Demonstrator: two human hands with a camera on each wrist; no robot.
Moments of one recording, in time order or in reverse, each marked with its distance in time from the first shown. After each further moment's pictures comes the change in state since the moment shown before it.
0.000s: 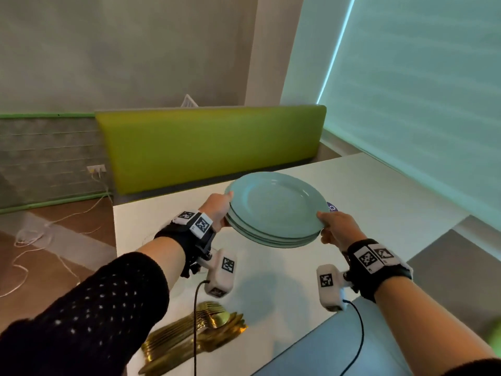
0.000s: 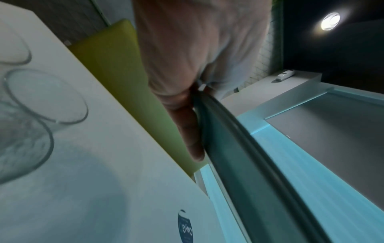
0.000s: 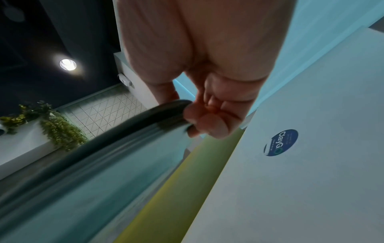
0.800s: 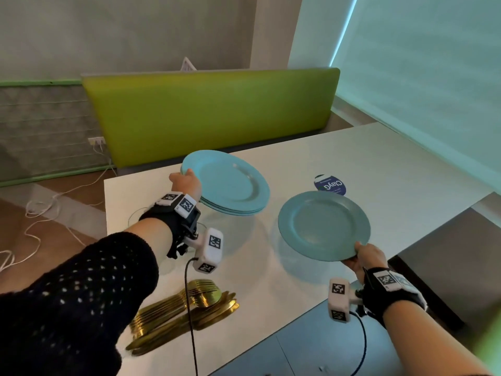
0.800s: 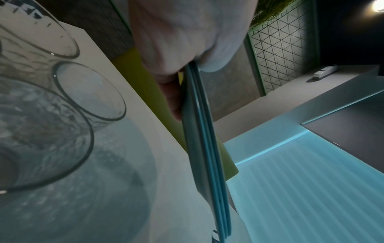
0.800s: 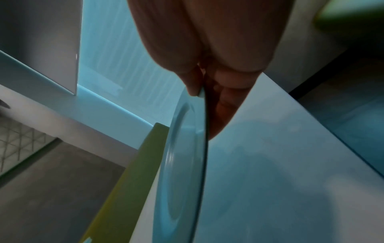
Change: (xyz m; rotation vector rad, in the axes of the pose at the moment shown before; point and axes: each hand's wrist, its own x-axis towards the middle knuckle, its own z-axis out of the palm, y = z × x) left_hand 0.050 -0.025 -0.017 0.188 0.599 0.027; right_hand 0.030 0.120 -0.058 0.228 0.313 0.327
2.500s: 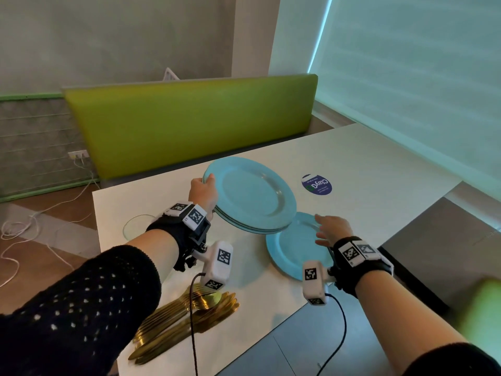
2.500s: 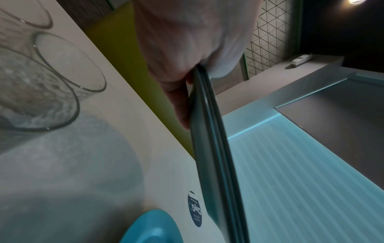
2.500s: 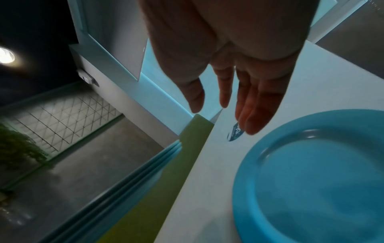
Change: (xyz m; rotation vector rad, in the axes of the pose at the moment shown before) left_hand -0.003 -0.020 0.024 -0.087 -0.332 0.091; right_hand -0.031 -0.027 0.048 -0.314 -0.127 -0.101
